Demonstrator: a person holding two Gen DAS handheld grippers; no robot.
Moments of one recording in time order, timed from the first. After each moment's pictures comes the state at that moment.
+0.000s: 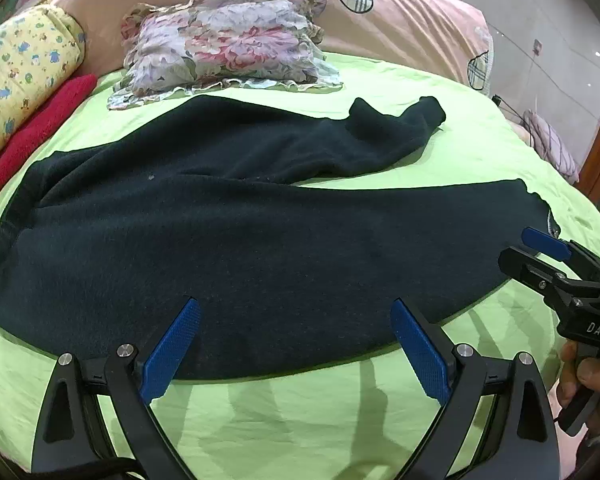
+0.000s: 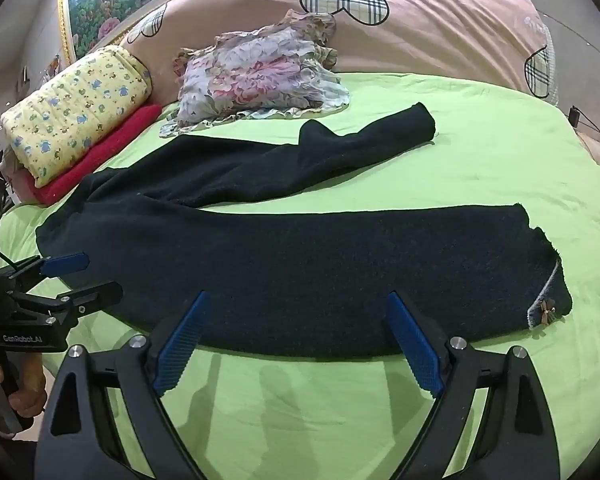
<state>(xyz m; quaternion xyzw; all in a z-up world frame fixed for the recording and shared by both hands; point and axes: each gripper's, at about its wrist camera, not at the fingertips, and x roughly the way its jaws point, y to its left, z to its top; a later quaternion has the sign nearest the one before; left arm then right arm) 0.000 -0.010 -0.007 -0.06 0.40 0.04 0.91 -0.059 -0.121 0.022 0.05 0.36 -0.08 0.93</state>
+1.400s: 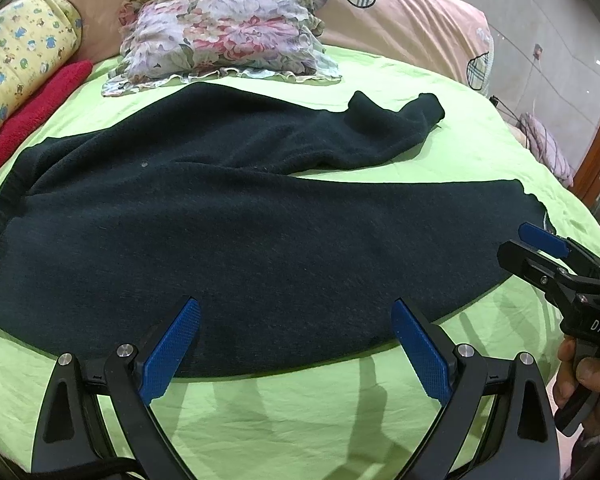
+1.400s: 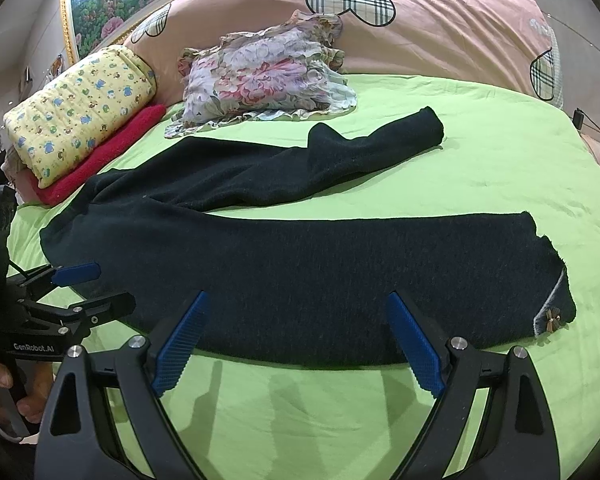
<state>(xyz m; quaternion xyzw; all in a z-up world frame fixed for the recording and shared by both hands) 0.004 -0.007 -0.012 -0.08 0.41 0.02 0.91 -0.053 -0.117 0.023 0.05 0.36 -0.07 0.93</state>
